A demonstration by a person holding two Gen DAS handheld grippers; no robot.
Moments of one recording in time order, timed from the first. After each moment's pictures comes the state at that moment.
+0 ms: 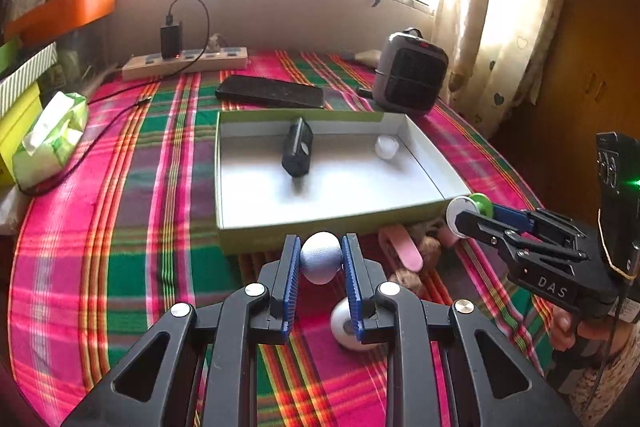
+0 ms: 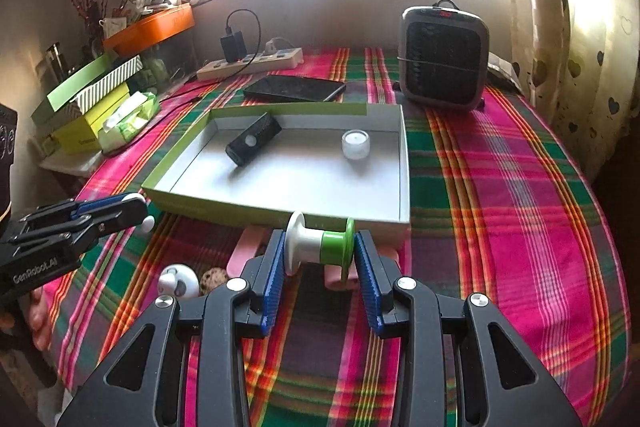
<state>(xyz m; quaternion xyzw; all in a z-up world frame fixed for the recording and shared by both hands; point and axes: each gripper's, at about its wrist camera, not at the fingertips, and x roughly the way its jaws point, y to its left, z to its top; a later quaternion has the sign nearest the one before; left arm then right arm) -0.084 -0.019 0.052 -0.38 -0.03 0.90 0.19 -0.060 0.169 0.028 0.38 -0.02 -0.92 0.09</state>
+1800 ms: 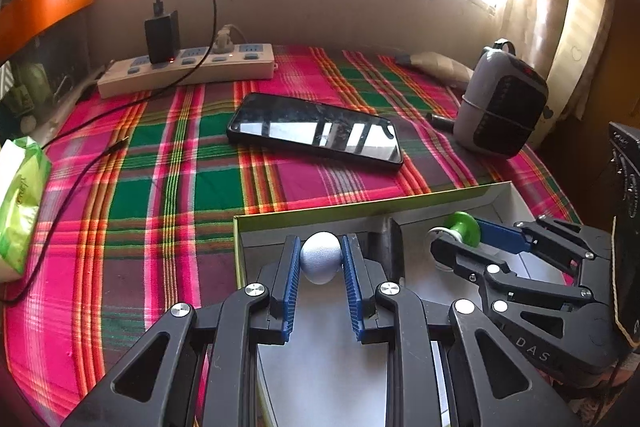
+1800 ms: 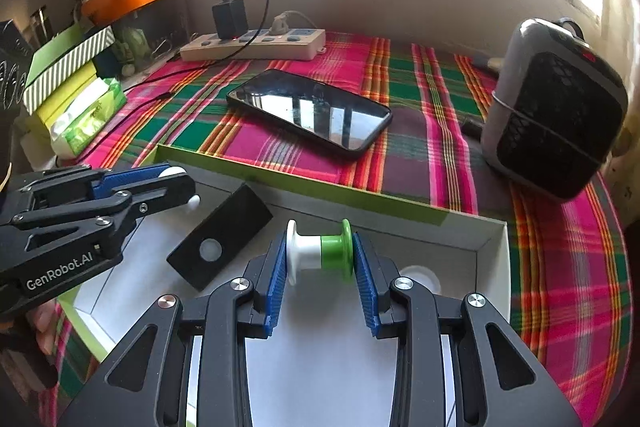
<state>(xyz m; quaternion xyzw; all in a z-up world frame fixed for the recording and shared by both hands) -0.237 -0.010 0.030 -0.42 -0.02 0.89 0.16 -0.214 0.128 0.007 0.42 0.04 -0.90 0.12</state>
